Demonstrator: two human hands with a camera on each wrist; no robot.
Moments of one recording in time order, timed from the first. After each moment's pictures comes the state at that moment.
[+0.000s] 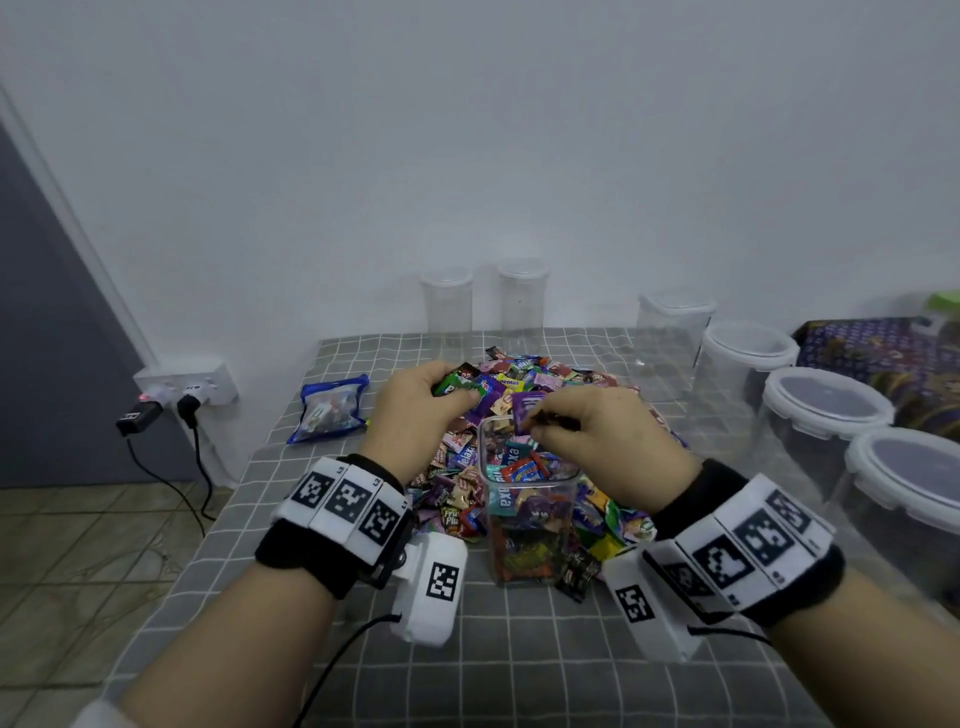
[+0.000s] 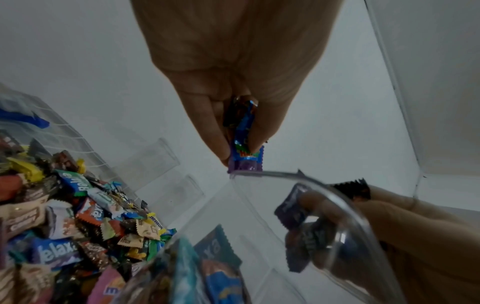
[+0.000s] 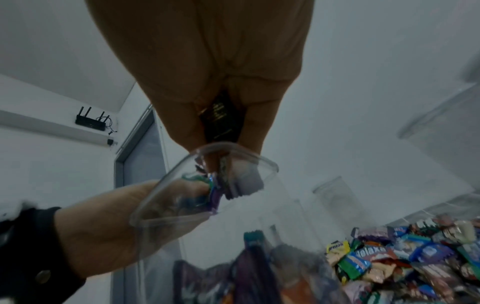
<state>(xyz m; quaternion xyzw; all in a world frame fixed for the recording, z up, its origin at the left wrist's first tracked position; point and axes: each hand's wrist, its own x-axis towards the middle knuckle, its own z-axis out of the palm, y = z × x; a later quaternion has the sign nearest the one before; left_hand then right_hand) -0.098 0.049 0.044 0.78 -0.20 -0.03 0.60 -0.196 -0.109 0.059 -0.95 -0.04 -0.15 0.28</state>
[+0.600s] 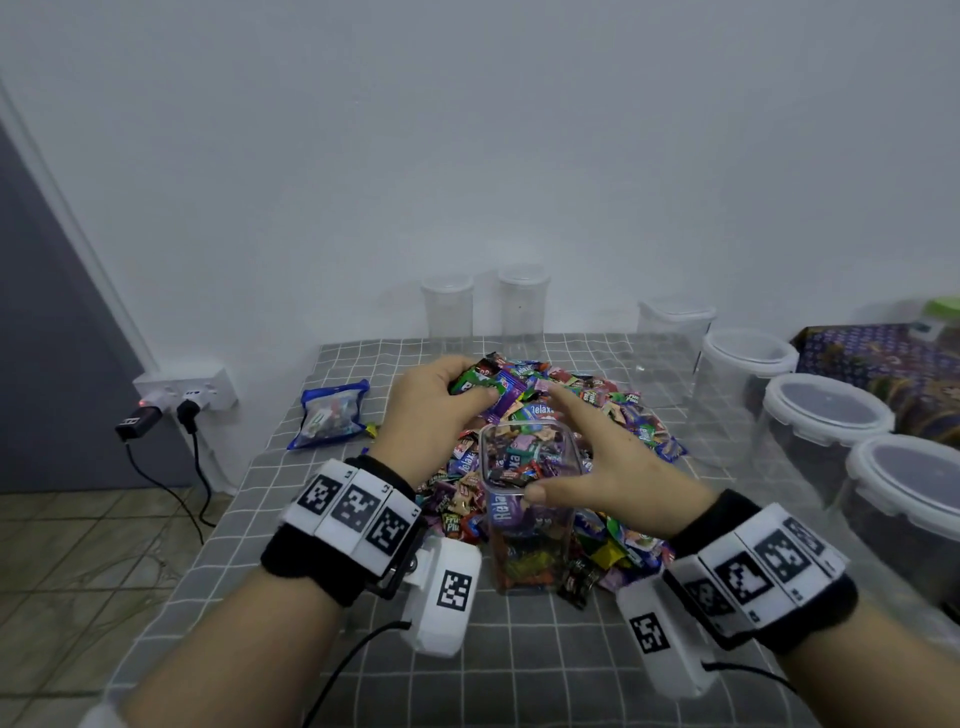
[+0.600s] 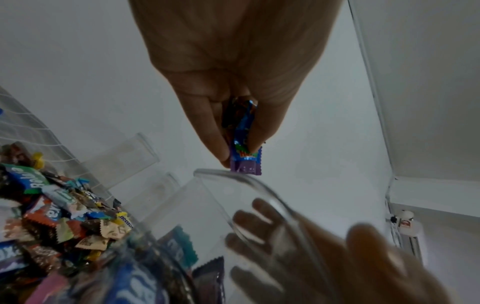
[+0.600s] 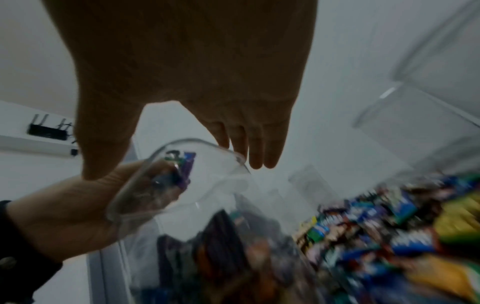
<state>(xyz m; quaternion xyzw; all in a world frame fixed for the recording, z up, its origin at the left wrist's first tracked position) -0.107 0.041 0.054 0.74 -0.24 -0.04 0.63 -0.202 -0.121 0.038 -0.91 -0.01 -0.03 0.42</state>
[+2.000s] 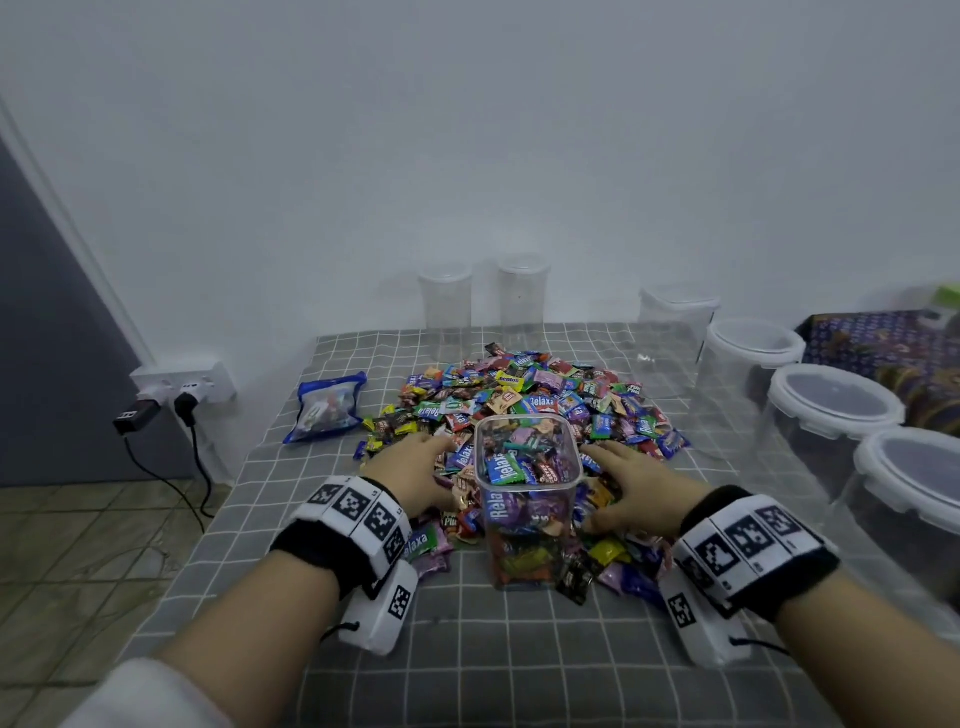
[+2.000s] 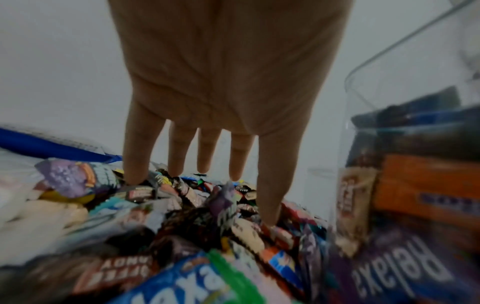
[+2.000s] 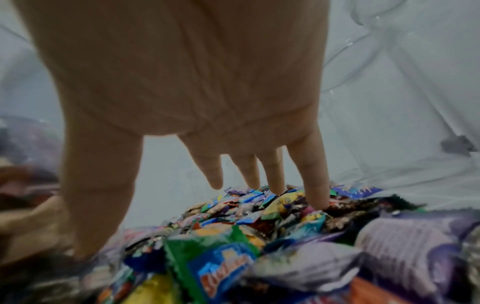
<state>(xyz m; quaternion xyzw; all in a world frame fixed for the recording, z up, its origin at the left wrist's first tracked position) -0.054 0.060 -0.022 0.95 -0.26 -0.14 0.06 -0.178 -0.173 -0.015 -0.97 0.09 0.17 0.17</state>
